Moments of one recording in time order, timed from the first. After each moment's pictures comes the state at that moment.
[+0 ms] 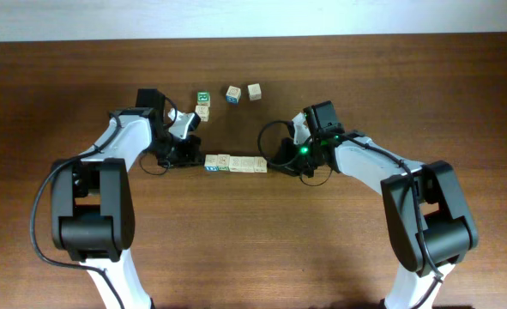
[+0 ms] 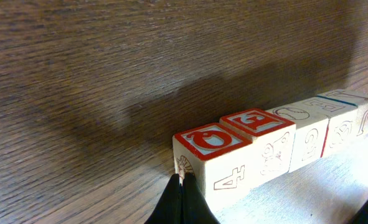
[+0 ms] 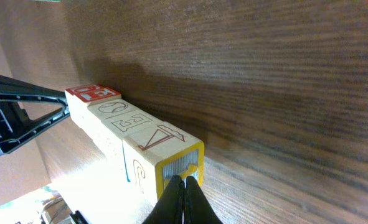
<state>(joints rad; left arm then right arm) -0.04 2.06 1.35 -0.79 0.55 0.09 0.32 1.96 1.13 -0.30 -0.67 0.59</state>
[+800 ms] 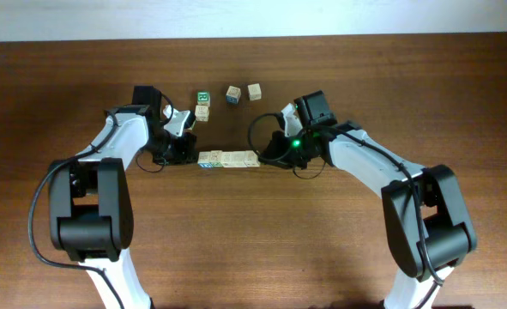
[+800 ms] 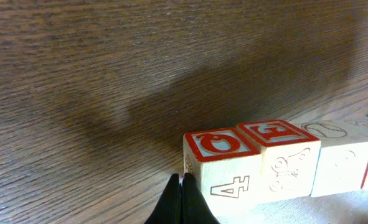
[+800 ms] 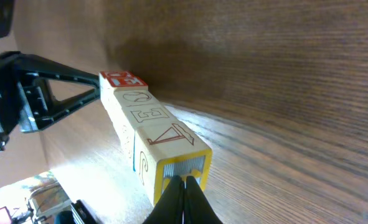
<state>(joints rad) -0.02 2.06 1.38 -0.80 0.49 0.09 0.37 1.95 1.25 -0.41 -0.66 0.54</state>
